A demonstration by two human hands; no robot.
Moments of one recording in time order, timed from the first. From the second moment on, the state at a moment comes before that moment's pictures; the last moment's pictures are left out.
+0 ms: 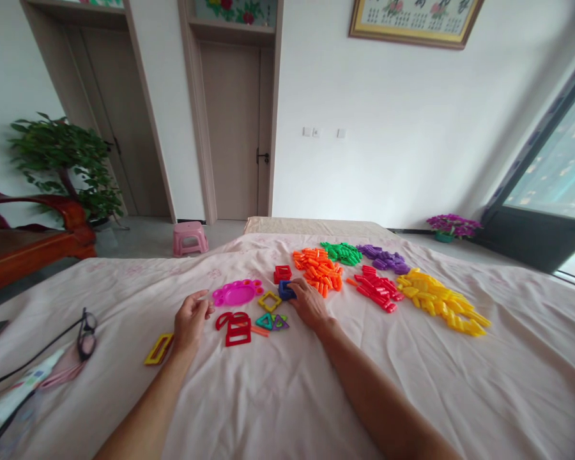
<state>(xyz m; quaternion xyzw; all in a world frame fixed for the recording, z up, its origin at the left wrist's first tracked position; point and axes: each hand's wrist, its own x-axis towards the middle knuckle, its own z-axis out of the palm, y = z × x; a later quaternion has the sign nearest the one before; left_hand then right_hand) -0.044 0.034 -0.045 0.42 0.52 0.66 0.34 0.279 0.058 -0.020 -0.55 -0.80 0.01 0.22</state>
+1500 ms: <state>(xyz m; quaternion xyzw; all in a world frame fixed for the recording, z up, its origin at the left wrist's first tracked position) -0.046 0.035 -0.046 0.43 0.53 0.64 0.34 0.246 0.007 0.002 -0.46 -0.88 -0.06 0.09</state>
